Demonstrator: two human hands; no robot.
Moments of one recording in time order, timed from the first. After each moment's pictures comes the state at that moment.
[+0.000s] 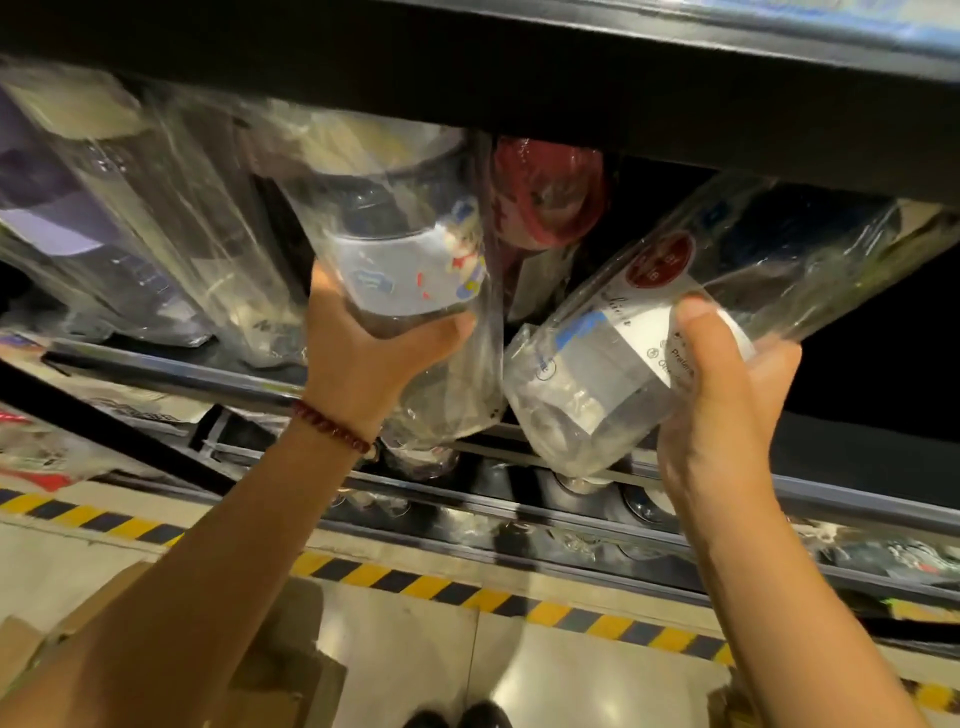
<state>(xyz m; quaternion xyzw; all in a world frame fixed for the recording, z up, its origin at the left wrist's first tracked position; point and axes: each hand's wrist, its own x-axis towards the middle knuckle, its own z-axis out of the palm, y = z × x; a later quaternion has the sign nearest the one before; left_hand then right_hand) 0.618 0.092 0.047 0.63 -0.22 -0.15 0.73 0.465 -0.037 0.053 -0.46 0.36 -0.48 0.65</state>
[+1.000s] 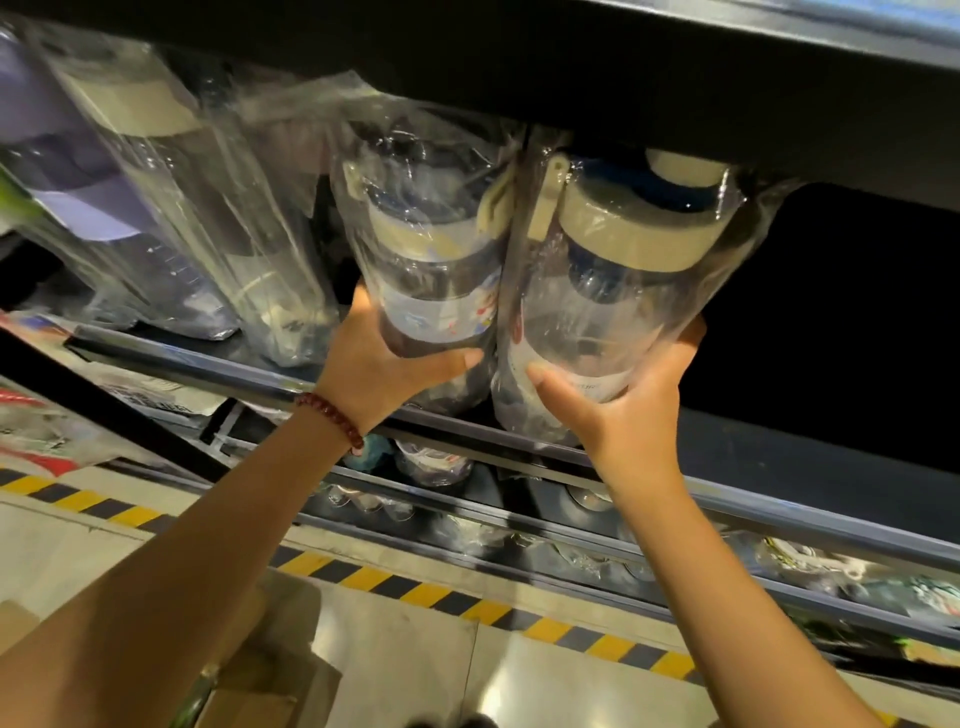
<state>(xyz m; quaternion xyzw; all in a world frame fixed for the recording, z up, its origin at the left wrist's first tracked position) 0.668 0.105 0.000 0.75 -0.26 -0.20 0.57 0.506 -0.019 0.013 -0.73 0.26 -0.36 0.53</state>
